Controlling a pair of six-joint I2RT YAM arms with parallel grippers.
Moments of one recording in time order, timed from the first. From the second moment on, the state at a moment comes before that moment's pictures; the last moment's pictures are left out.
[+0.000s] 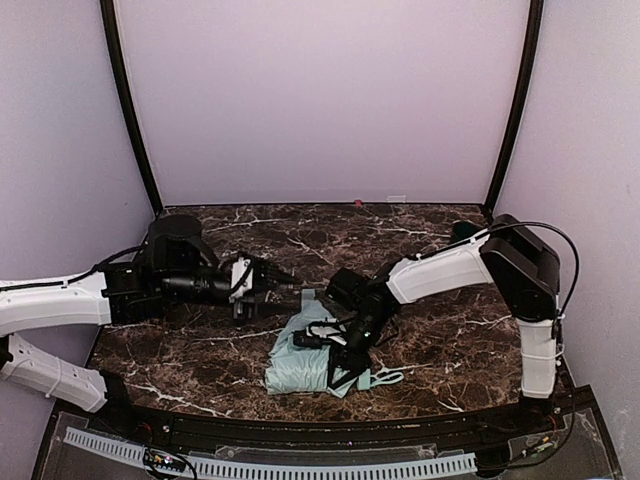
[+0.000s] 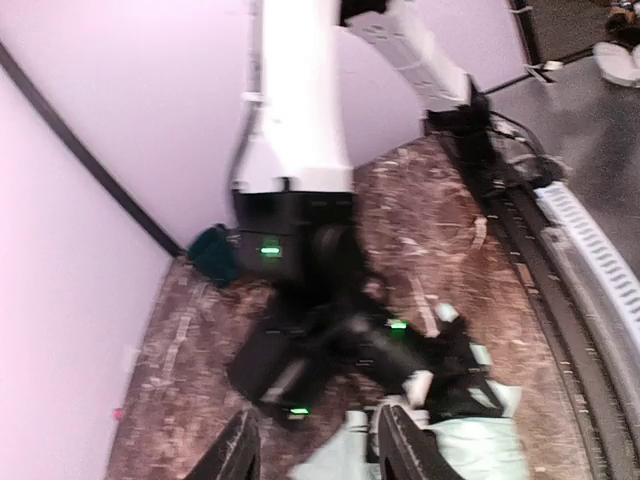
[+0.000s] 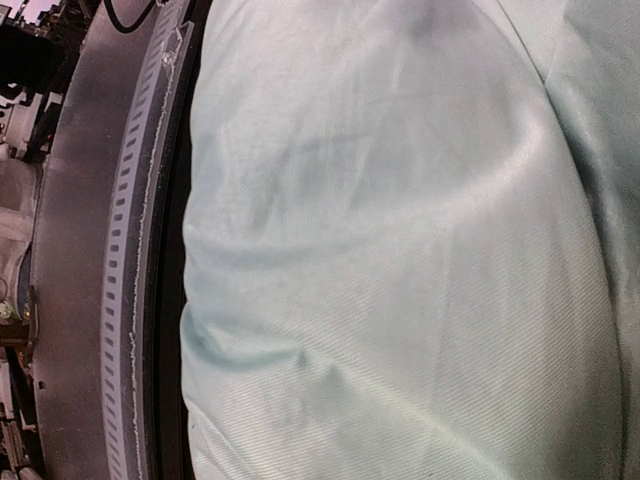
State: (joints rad) left arm -0.88 1.16 0.81 0.10 0.44 0.64; right arm 0.98 2.04 1.27 -0.64 -0.78 -0.47
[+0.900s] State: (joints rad) left arm -1.06 1.64 0.78 -0.13 0.16 0.63; right arm 0.91 2.17 1.41 -0.83 -0.93 -0.42
